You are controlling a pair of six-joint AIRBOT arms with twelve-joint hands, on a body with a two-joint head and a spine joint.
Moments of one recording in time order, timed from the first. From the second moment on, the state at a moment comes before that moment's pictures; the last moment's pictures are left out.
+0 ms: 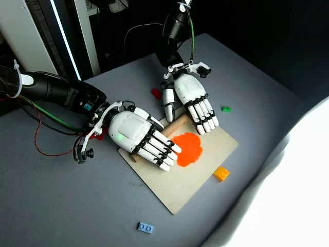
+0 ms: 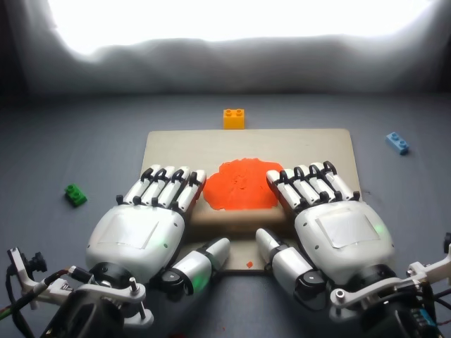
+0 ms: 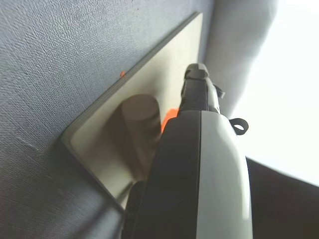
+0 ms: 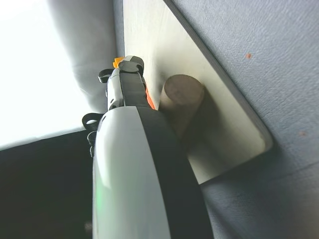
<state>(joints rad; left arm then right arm) 0.86 -1.34 1.00 -0.78 -1.15 1.59 -0.80 -1.56 1.07 0.83 1.27 -1.63</state>
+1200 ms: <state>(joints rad) 0.81 -1.38 1.14 -0.77 -1.11 1.55 -0.79 -1.57 1.12 0.84 1.24 -1.61</state>
